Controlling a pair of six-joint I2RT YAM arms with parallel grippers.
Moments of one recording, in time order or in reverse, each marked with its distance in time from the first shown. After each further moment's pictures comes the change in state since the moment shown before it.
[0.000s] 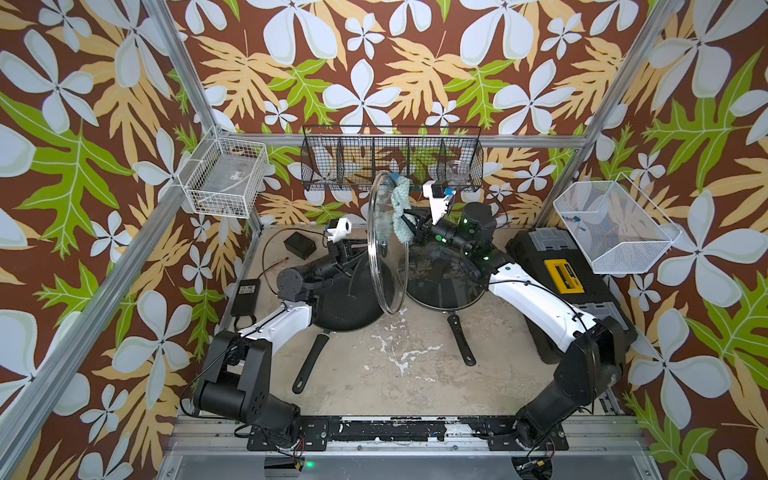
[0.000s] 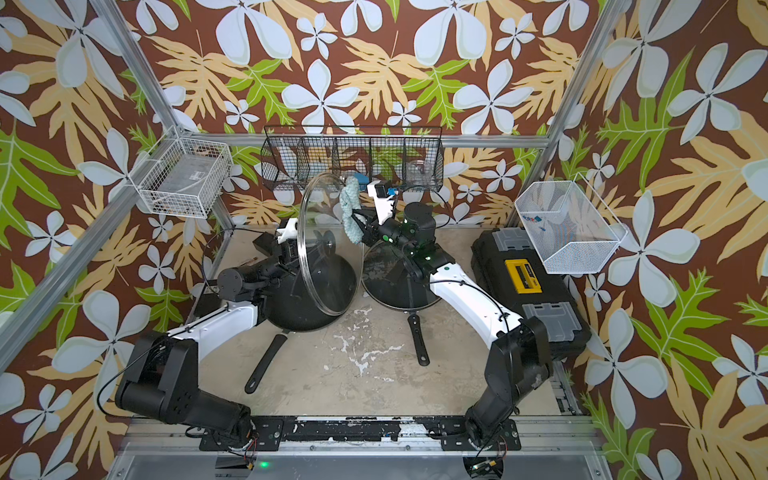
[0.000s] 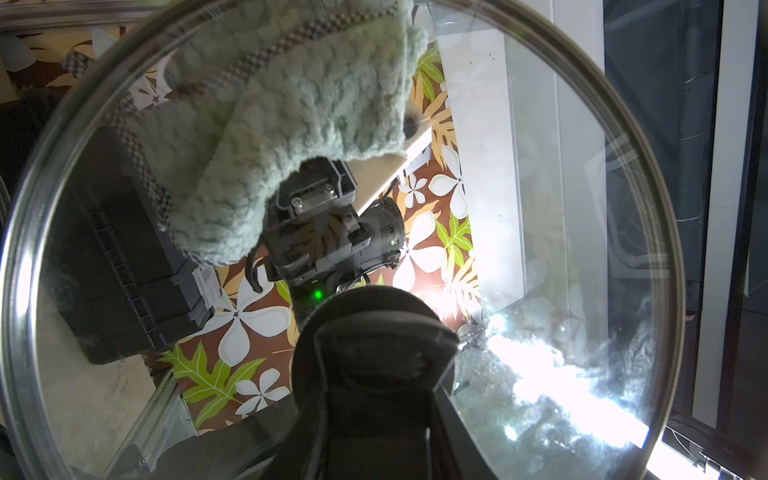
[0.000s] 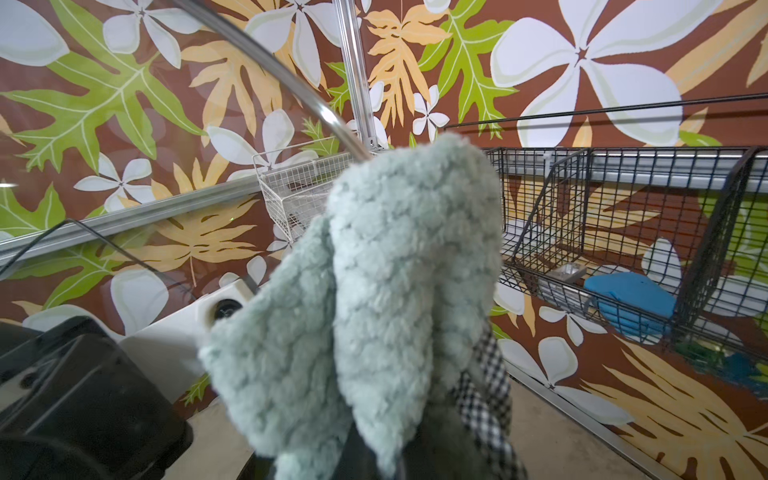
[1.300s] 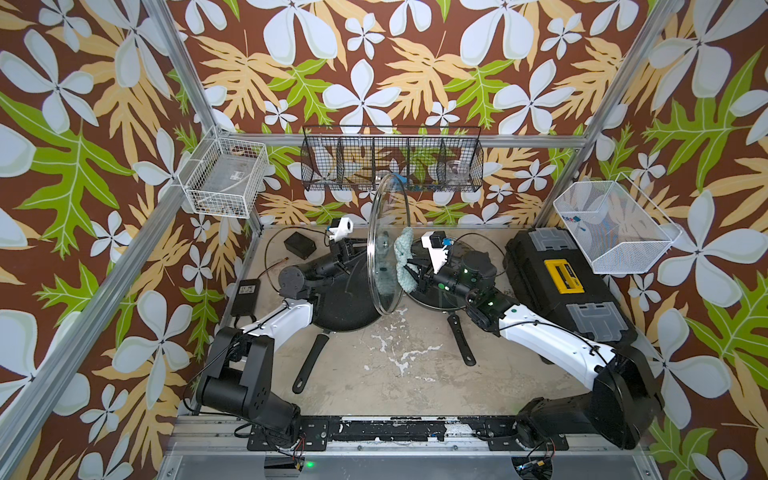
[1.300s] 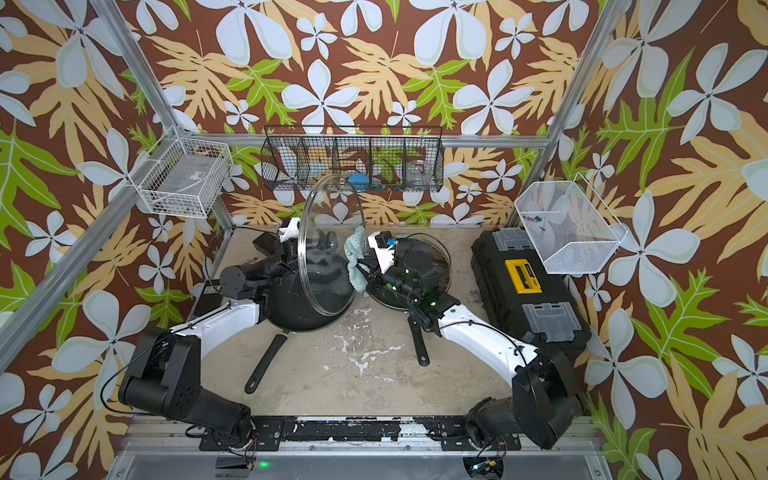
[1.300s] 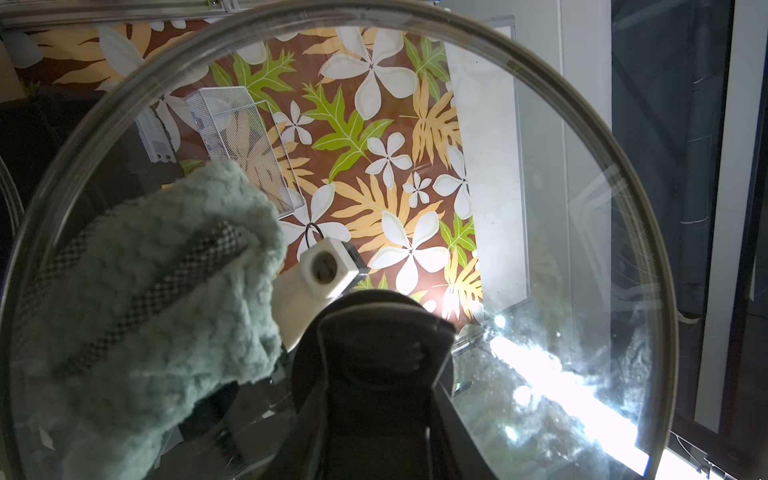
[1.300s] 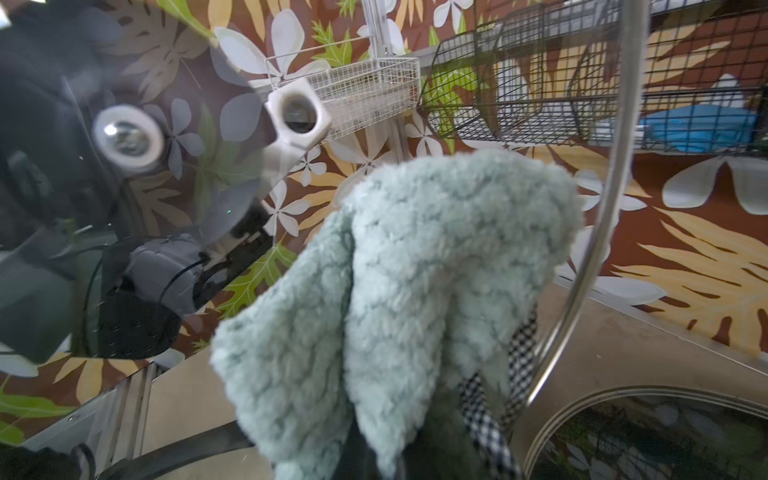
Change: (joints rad) left arm -0.002 0.021 0.017 -0.004 0.003 0.000; right arm 0.072 -0.187 -0.423 0.101 0.090 0.006
